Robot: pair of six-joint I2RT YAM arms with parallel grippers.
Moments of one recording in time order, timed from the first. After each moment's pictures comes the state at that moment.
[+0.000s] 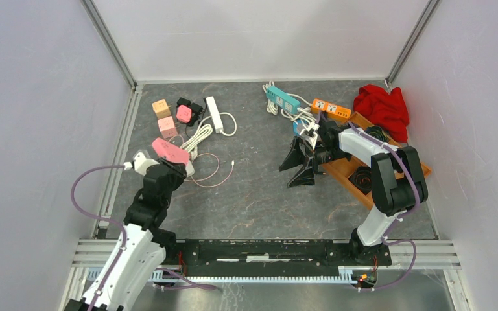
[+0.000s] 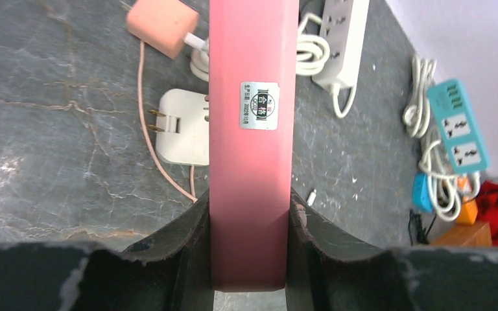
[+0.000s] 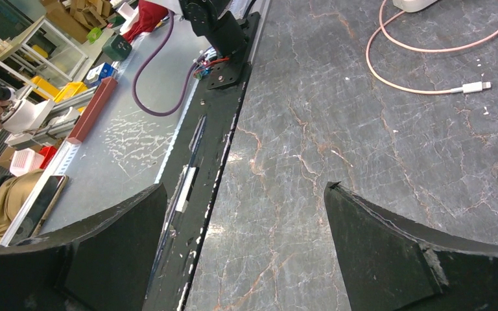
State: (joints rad) left arm -0.26 0.54 0.40 -0.33 -0.34 -0.89; right arm 0.25 1.72 1.08 -1.03 -1.52 -1.18
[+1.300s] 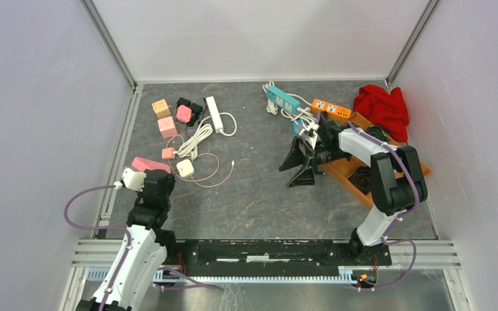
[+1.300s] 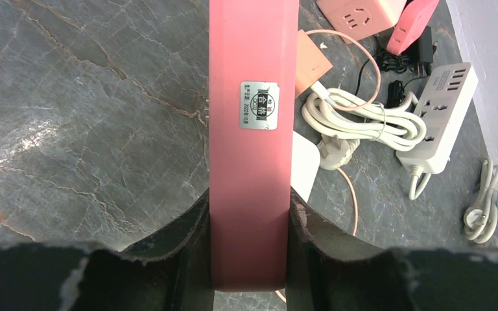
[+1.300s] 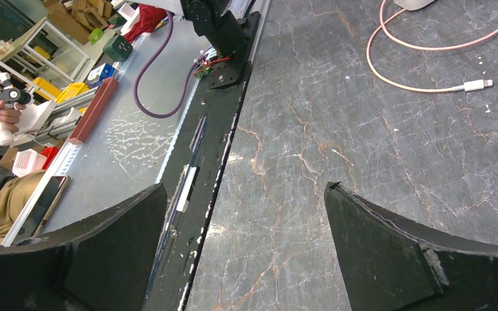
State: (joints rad) left arm -0.14 0.54 0.31 -0.40 -0.54 -1.08; right arm 0.25 1.72 1.08 -1.03 -1.52 -1.18
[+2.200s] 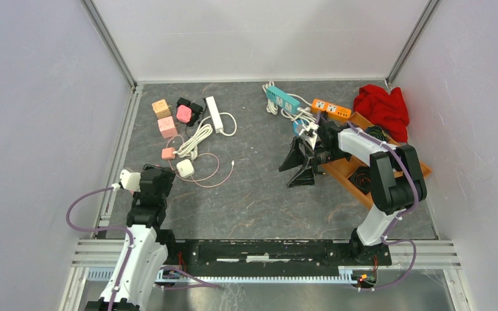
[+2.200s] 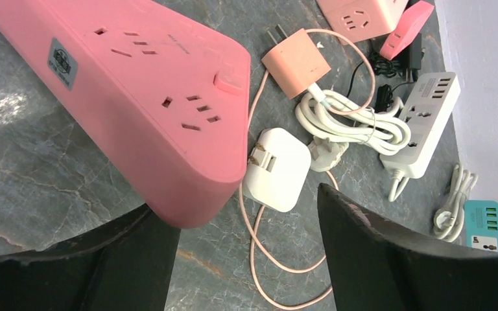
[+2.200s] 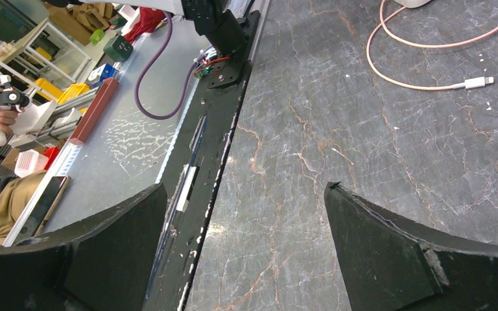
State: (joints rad) left arm -0.02 0.55 0.28 -0.35 -0.40 -1.11; right arm 0.25 1.73 1.08 -1.03 -1.52 -1.18
